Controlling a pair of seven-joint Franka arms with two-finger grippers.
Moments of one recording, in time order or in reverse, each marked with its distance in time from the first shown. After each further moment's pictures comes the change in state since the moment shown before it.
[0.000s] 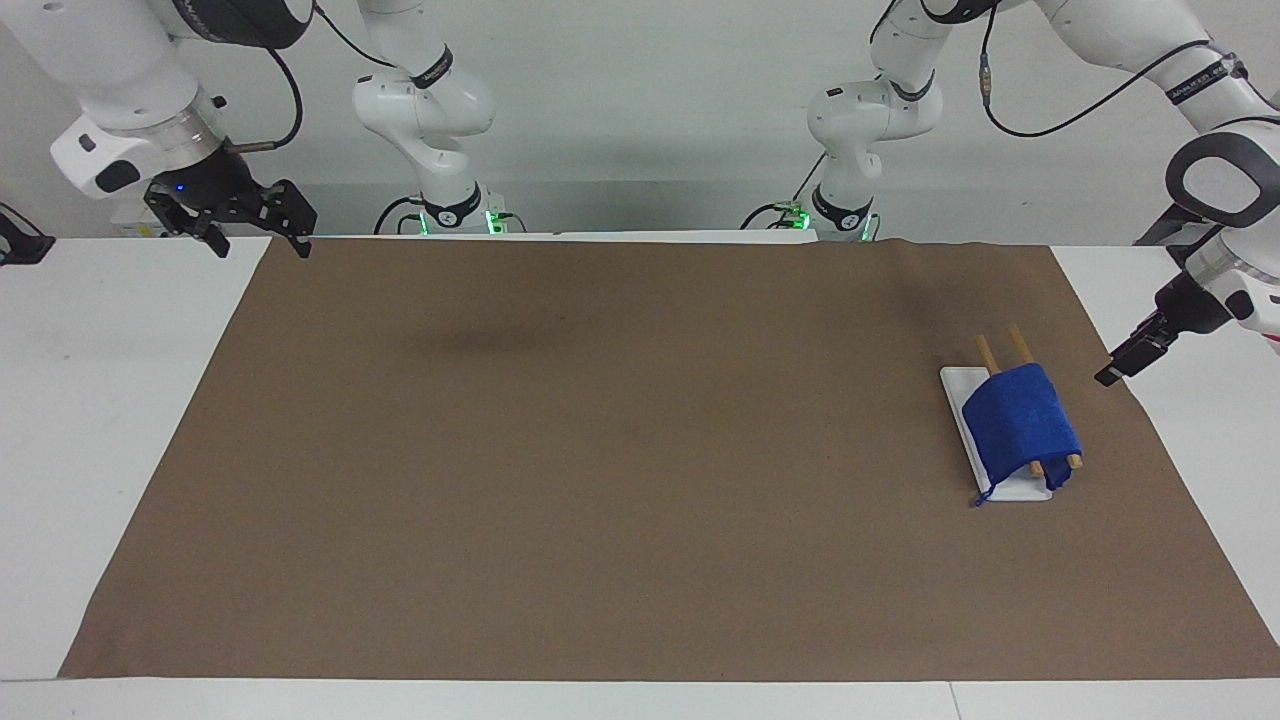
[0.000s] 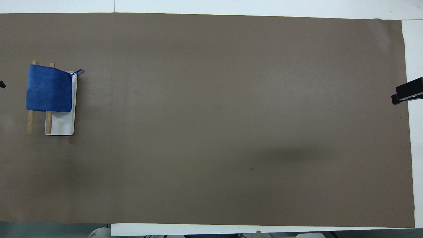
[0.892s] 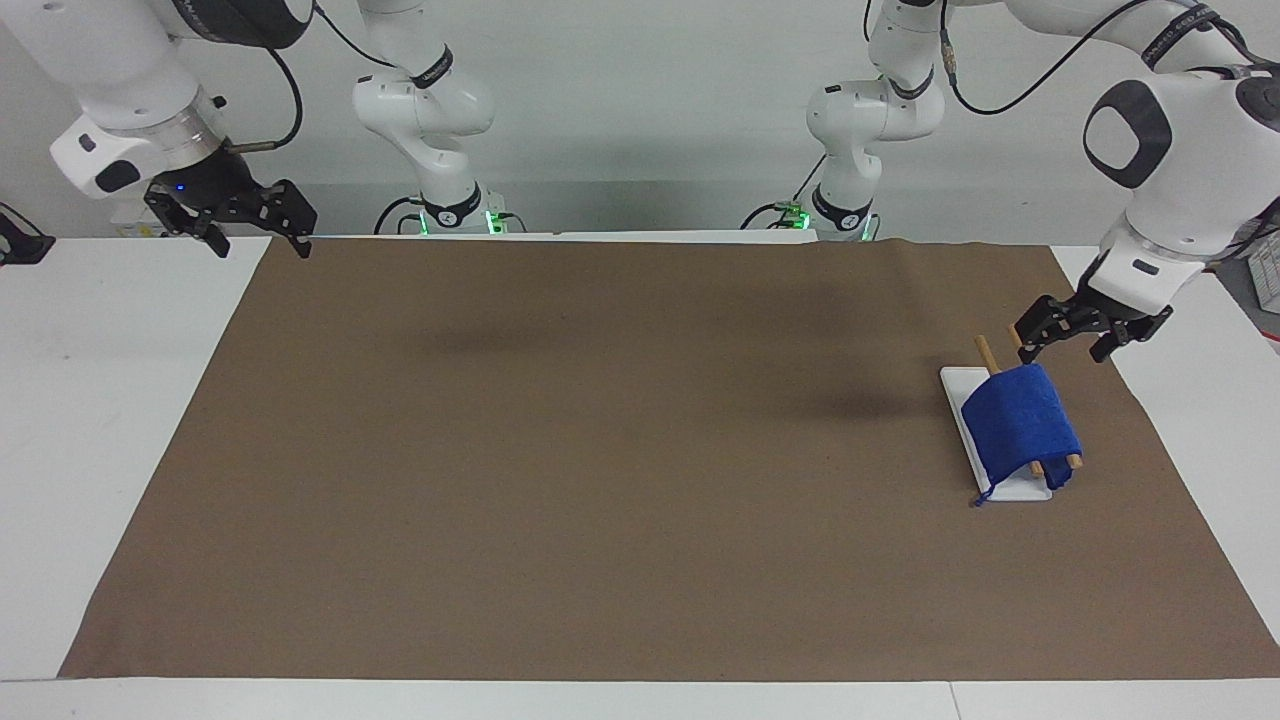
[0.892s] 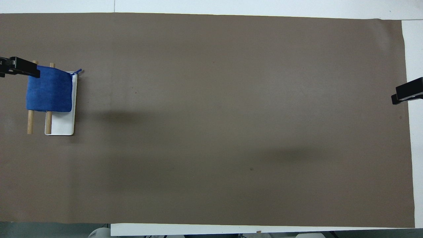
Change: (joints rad) left arm -0.128 -0.068 -0.221 0.108 0.242 -0.132 0.199; right arm 0.000 0.000 0.000 0.000 0.000 0.000 0.000
